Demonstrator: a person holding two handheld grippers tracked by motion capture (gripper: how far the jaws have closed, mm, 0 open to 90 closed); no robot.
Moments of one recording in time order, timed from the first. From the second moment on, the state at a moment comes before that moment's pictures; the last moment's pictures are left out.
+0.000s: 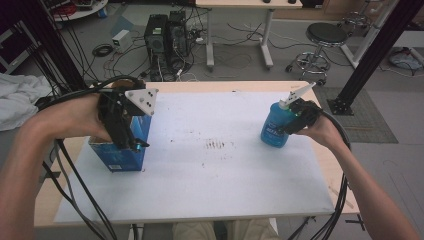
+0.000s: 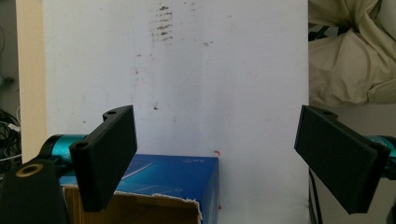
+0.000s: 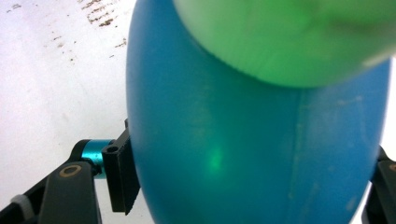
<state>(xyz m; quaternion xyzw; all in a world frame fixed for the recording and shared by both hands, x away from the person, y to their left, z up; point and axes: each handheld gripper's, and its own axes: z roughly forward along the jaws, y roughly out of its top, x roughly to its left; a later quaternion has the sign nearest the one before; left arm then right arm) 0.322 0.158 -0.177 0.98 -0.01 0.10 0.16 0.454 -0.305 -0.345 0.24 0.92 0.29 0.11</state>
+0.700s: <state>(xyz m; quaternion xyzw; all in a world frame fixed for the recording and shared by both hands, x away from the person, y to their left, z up) 0.322 0.158 -0.178 0.98 -0.01 0.10 0.16 0.453 -0.305 -0.345 0.24 0.92 0.29 0.11</state>
